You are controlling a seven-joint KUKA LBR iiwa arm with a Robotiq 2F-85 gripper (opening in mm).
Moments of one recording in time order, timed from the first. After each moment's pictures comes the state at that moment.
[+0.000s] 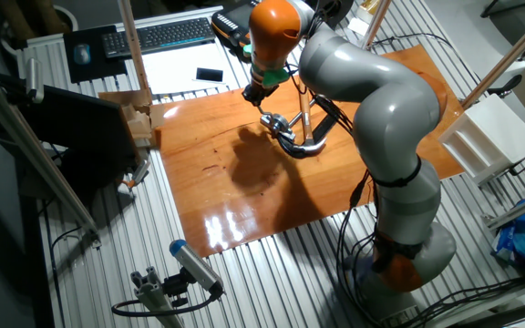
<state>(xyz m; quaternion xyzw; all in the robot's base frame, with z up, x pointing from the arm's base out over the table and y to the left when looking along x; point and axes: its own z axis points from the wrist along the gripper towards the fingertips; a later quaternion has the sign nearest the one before) 0.643 0.190 0.204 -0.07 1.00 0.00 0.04</state>
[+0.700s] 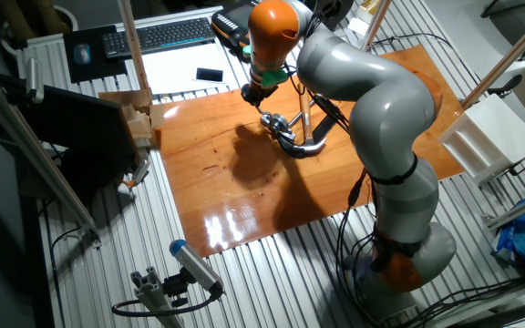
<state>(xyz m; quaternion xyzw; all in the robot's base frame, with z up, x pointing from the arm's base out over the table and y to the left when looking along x) 0.647 0.188 0.192 -0.07 1.00 0.00 0.04</state>
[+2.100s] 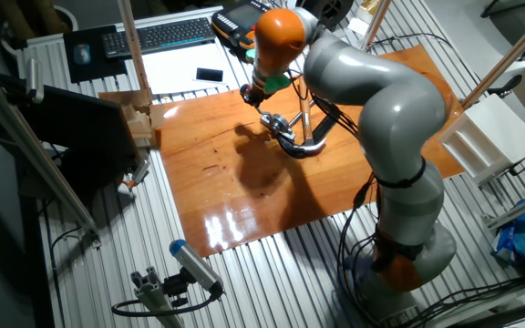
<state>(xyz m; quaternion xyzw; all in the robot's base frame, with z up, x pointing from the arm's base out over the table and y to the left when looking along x) 0.648 0.187 0.192 -0.07 0.99 0.02 0.09</state>
